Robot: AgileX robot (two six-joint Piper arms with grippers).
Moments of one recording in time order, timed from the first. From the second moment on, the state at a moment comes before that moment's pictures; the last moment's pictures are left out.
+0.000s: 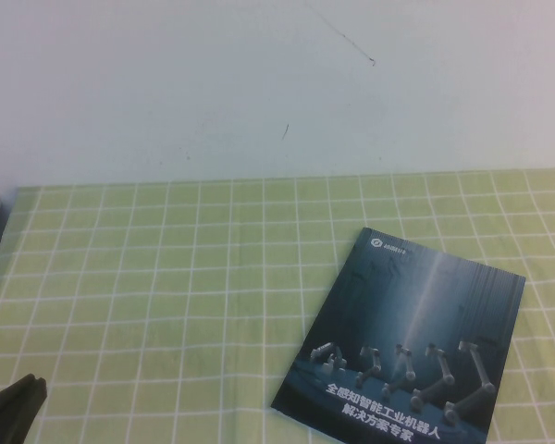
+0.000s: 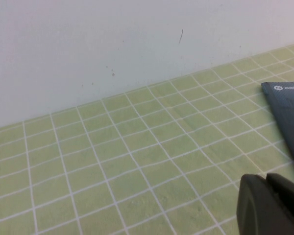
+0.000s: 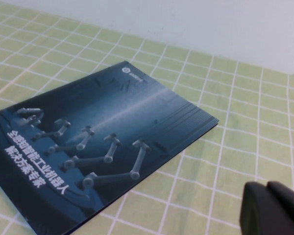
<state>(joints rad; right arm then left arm) 0.31 0.05 -0.23 -0.07 0.65 -0.07 -0.37 0.32 -0.15 0.02 0.11 -0.02</state>
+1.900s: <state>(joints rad) 0.31 0.05 -0.23 -0.06 0.65 -0.07 -0.09 -0.01 0.02 -0.03 0.35 0.01</state>
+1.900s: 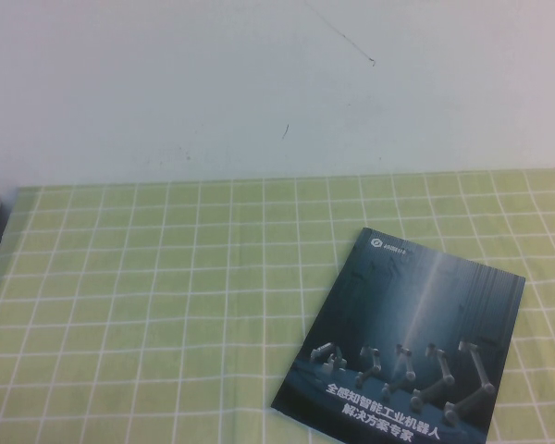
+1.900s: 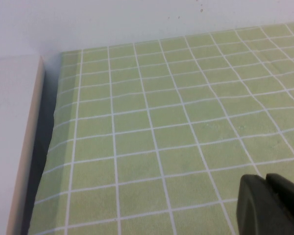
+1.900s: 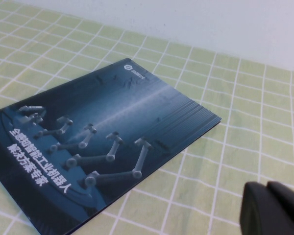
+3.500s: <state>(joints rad) 0.31 0.05 -0.23 -0.06 0.65 -0.07 -0.06 -0.01 0.02 -0.06 0.36 0.04</state>
